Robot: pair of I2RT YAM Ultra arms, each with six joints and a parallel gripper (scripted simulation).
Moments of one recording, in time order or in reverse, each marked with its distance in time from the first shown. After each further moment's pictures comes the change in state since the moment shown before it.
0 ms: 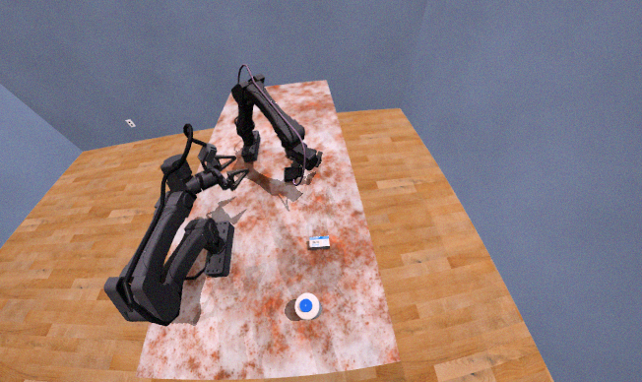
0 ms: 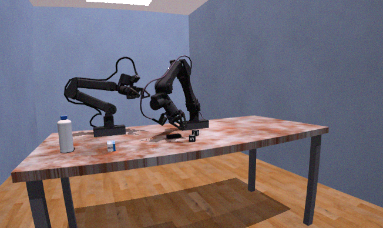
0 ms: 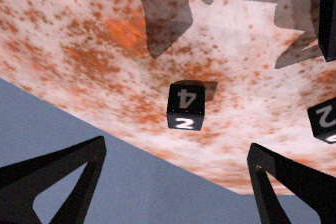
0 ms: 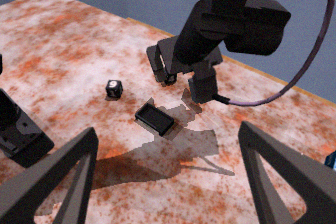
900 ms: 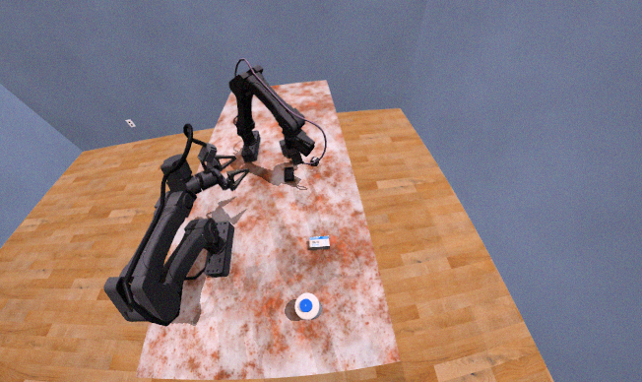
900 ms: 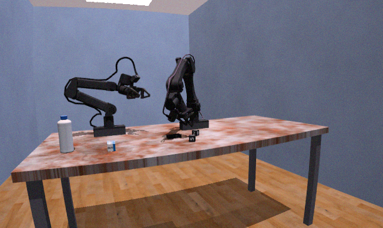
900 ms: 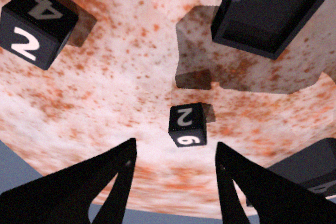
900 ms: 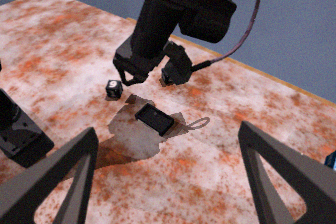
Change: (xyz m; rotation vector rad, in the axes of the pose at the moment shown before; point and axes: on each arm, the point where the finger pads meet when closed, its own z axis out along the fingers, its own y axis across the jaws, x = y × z) left arm 0.012 -0.103 0.003 0.429 -0.106 -0.659; right arm 0.000 0.000 0.000 0.000 0.000 0.000
